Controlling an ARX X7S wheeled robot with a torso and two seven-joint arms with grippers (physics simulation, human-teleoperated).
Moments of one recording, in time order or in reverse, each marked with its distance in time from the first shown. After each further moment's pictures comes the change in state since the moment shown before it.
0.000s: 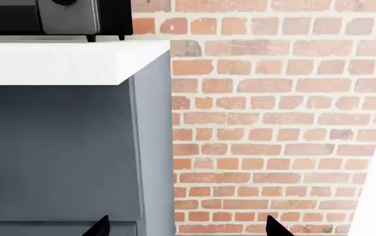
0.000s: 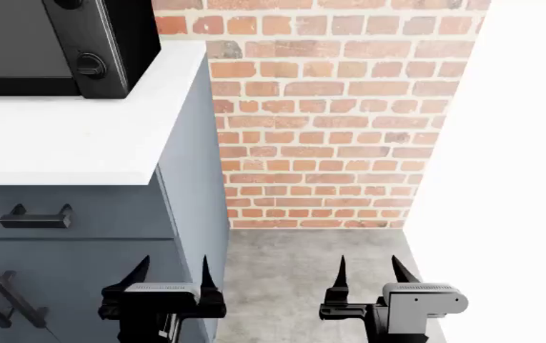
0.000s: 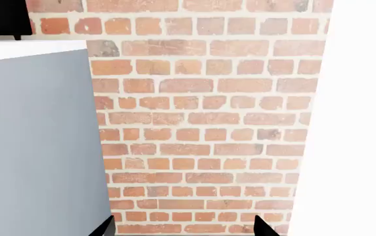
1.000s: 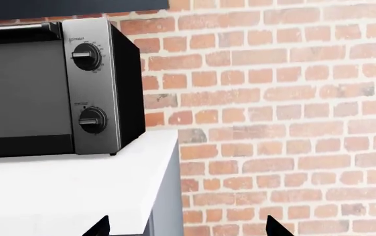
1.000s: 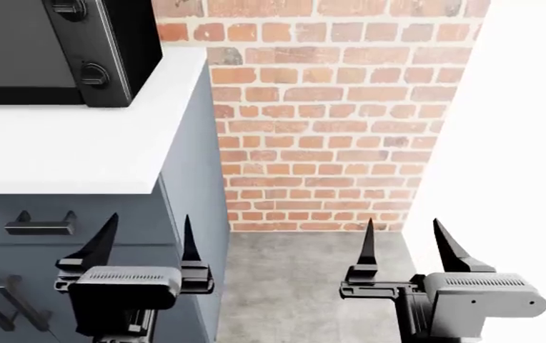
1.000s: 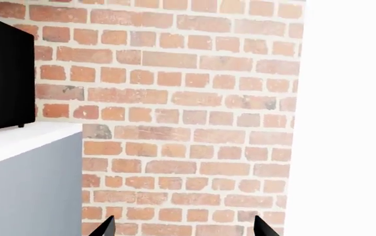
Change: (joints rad) left arm 0.039 -0.122 0.088 0.429 -0.032 -0.130 -0.129; right arm -0.073 0.121 -0.056 -0.467 0.036 0.141 0.130
